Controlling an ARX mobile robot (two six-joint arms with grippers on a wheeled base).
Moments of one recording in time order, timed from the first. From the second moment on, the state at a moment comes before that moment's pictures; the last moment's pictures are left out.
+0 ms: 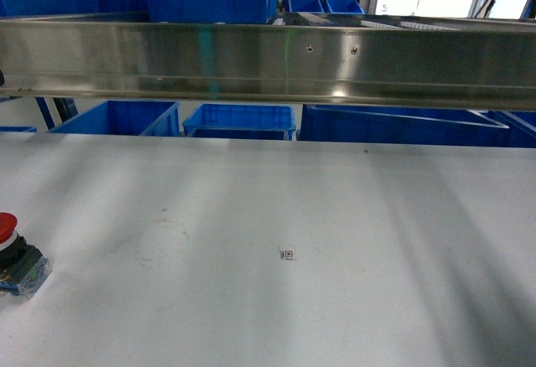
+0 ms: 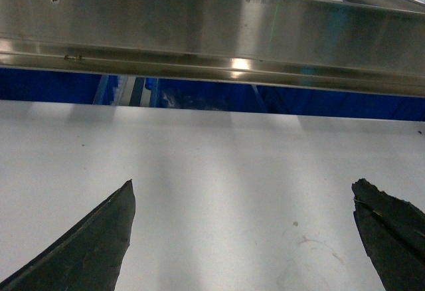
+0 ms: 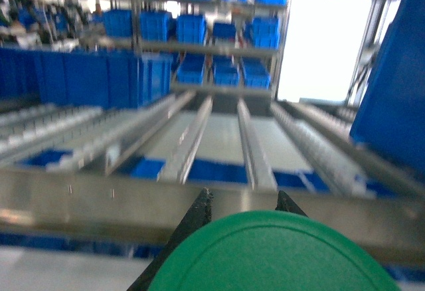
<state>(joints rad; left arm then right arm) 0.15 1.32 0.54 0.48 0.29 -0.07 0.07 1.34 0.60 0.76 0.05 -0.03</state>
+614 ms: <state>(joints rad) 0.11 1.57 0.60 0.42 0.21 0.07 0.07 1.30 0.60 0.75 0.05 -0.05</state>
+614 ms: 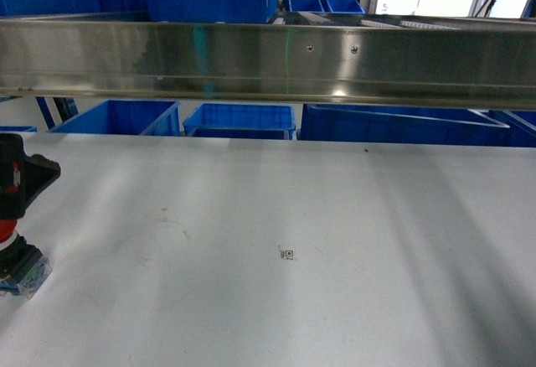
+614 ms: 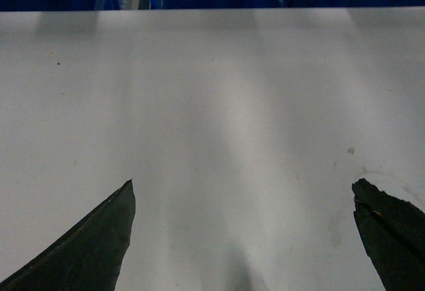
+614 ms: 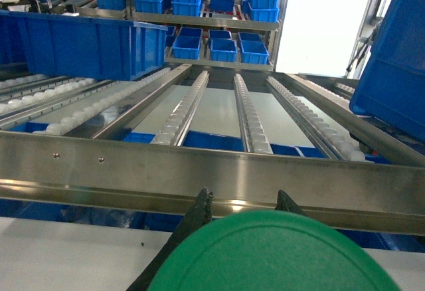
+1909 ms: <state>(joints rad) 0.12 1.66 0.56 0.43 0.16 0.16 0.07 1.30 0.60 0.76 0.05 -0.05</state>
